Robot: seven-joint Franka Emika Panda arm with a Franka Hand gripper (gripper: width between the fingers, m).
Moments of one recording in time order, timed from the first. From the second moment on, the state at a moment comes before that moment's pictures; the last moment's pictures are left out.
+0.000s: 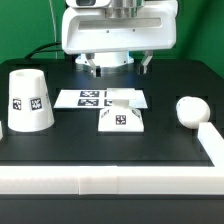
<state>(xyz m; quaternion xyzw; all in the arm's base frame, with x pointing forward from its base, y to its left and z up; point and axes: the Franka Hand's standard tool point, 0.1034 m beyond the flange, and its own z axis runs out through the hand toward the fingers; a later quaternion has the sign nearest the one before) 0.456 0.002 0.093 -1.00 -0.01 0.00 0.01</state>
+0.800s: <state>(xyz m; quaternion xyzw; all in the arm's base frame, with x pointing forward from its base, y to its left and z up) 0.453 0.005 0.047 -1.00 0.04 0.02 0.01</state>
